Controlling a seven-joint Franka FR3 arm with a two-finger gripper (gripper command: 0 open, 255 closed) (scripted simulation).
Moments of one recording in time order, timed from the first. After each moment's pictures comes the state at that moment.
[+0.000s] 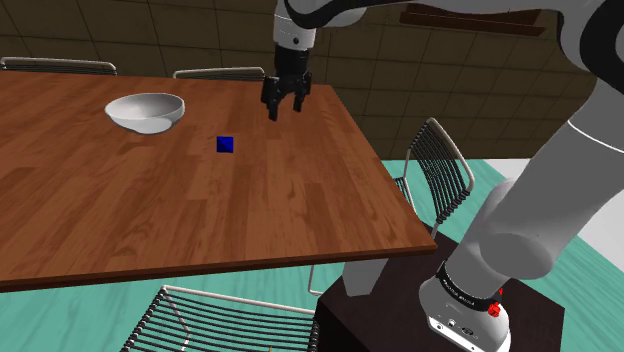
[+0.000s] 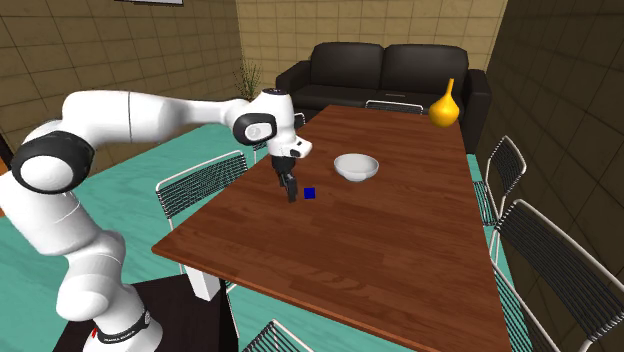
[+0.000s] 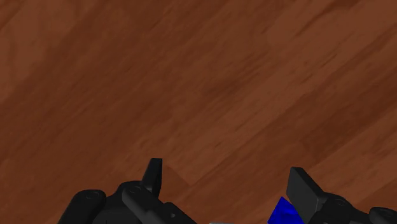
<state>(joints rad) 0.13 -0.11 0.11 -1.90 0.05 1.87 0.09</state>
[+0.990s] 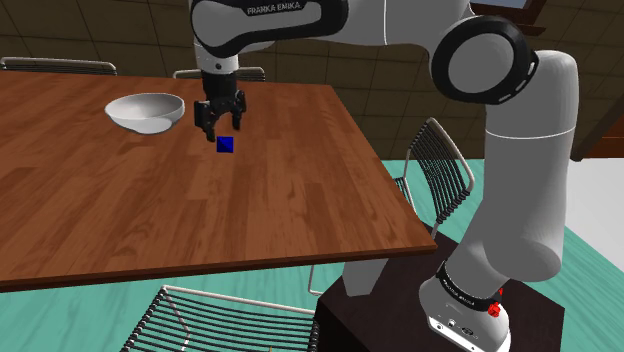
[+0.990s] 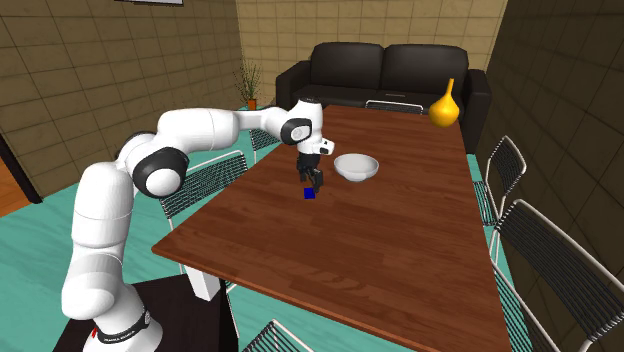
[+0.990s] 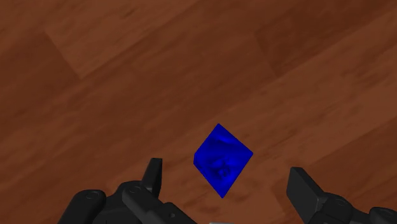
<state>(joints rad) 0.23 0.41 0.18 -1.38 -0.03 1.80 0.10</state>
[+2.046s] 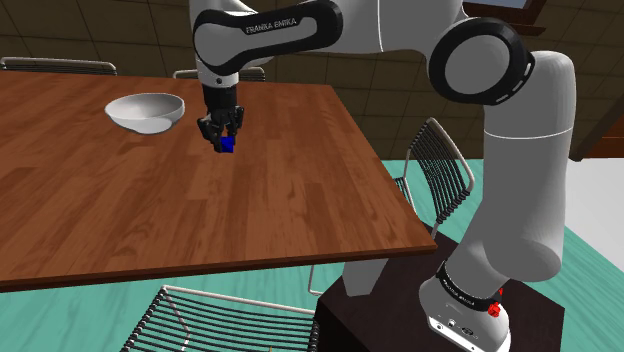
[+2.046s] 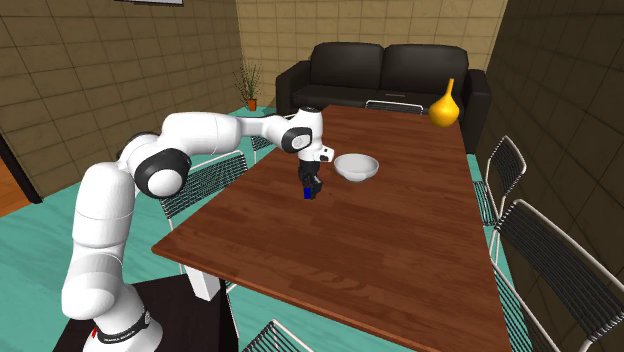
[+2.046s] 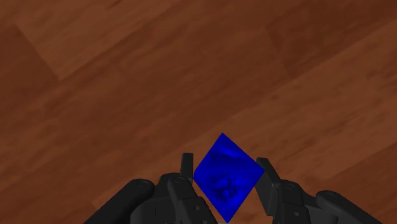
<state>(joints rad) 0.23 0.42 0.18 -1.44 -0.04 1.87 0.10</state>
